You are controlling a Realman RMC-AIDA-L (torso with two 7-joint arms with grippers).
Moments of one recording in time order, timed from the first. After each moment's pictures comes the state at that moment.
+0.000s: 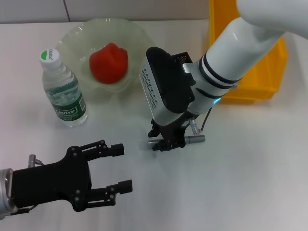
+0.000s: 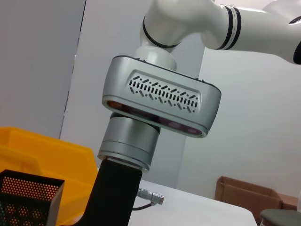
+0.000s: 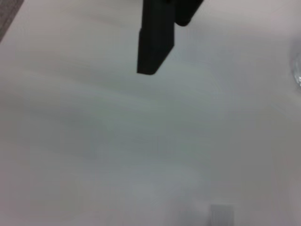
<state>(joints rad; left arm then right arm) -0.37 -2.04 0.66 0.35 1.98 1.85 -0.91 1.04 2.09 -1.80 -0.68 -2.16 -1.17 1.73</state>
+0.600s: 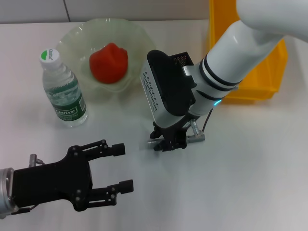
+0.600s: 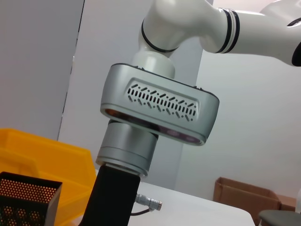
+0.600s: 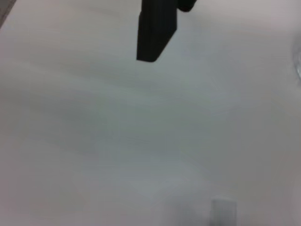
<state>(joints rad) -0.37 -2.05 0.66 0.35 1.98 1.85 -0.91 1.04 2.09 -1.82 -0.67 -2.16 -1.15 1.73</state>
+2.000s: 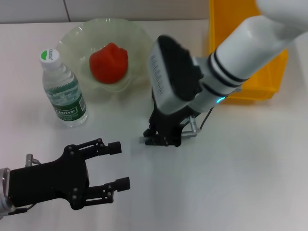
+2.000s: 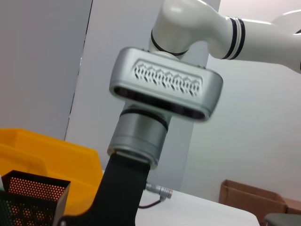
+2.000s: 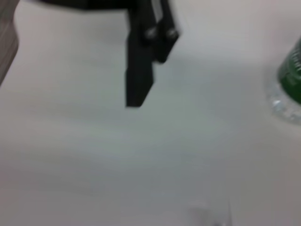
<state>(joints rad) -0.36 -2.04 0.64 0.35 1.98 1.85 -0.92 0.96 2.09 -1.68 -0.75 -2.13 -1.20 1.72</state>
